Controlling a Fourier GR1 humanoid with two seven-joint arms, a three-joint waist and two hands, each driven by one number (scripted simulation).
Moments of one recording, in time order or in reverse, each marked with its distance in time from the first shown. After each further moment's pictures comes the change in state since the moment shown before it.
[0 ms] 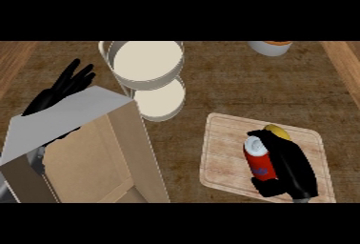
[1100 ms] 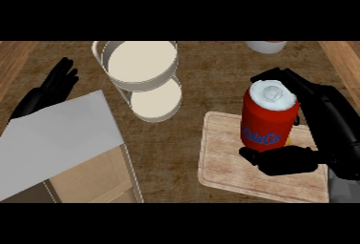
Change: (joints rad) left arm -0.006 0.058 -0.009 0.059 -0.012 0.030 -0.050; right arm -0.413 0.086 -0.206 -0.432 -0.321 0.424 0.386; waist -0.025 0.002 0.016
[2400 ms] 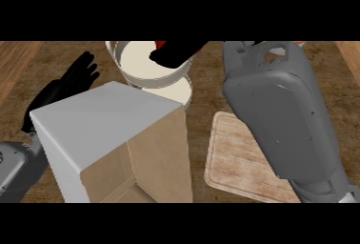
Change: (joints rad) left arm -0.075 -0.075 -0.008 -0.030 0.022 -0.048 0.107; right arm -0.779 0.221 -0.063 0.666 0.067 -0.077 0.230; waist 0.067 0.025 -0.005
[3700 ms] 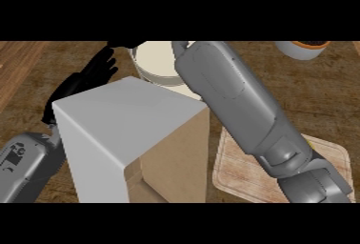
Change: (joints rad) left arm -0.070 -0.108 0.009 0.018 -0.076 -0.054 0.047; right arm -0.171 0.064 0.071 0.597 -0.462 -0.557 -0.520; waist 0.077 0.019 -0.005
